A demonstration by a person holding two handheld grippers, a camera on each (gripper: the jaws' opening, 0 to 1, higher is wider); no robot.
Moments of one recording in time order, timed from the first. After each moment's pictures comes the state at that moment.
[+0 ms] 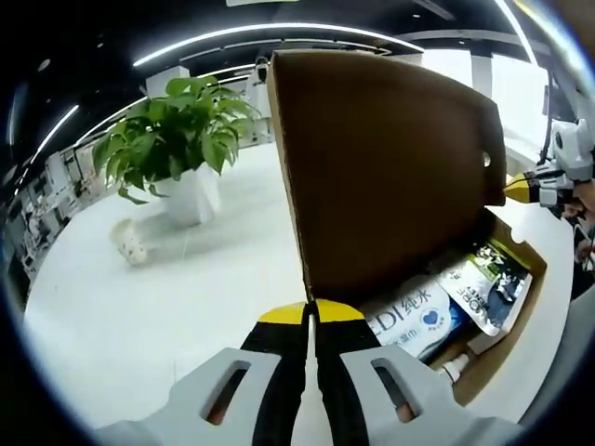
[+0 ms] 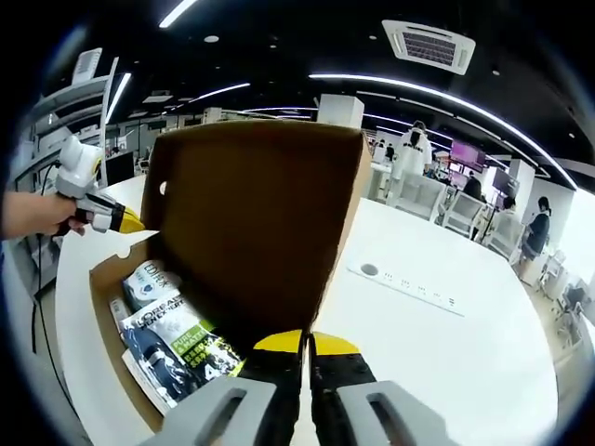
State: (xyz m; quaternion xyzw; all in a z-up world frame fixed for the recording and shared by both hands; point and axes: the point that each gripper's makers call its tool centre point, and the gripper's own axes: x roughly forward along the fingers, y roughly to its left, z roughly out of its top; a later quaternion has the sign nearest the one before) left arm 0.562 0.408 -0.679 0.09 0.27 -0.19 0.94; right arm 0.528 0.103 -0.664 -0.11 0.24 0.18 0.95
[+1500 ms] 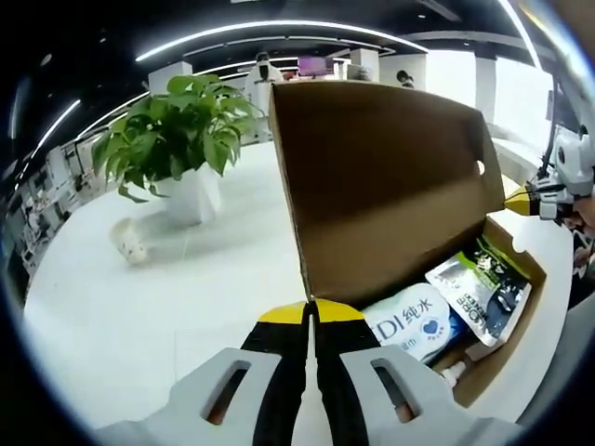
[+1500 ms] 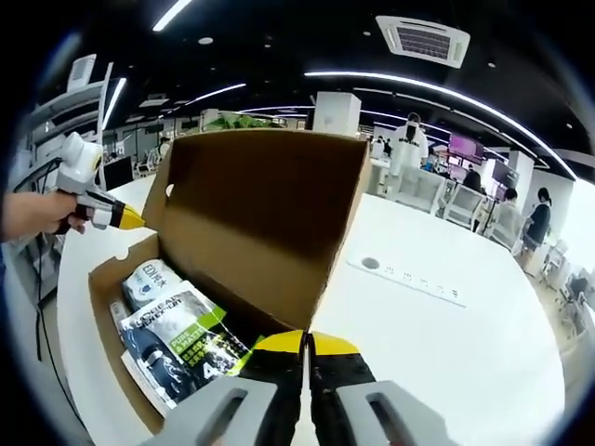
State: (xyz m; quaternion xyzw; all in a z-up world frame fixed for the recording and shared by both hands) left arm 0.569 0.406 -0.674 0.08 0.28 -0.18 0.94; right arm 0.530 0.098 -0.672 -0.08 0.26 0.18 0.95
